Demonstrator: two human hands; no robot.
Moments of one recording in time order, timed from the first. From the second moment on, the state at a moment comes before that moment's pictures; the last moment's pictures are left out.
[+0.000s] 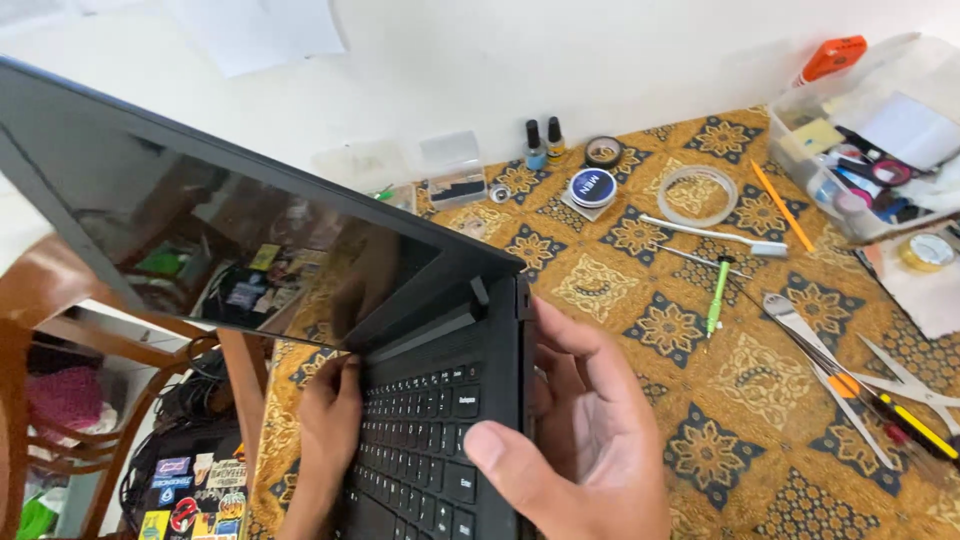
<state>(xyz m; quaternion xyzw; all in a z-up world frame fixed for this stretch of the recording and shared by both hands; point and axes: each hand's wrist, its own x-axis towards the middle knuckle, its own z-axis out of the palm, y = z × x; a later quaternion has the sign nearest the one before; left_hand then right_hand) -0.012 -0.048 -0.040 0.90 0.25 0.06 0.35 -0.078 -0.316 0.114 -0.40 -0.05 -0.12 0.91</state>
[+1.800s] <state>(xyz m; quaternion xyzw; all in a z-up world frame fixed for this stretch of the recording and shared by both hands) -0.034 -0.177 0.155 0.82 -0.21 0.25 0.48 -0.042 -0.333 0.083 -0.43 -0.18 -0.06 0.88</state>
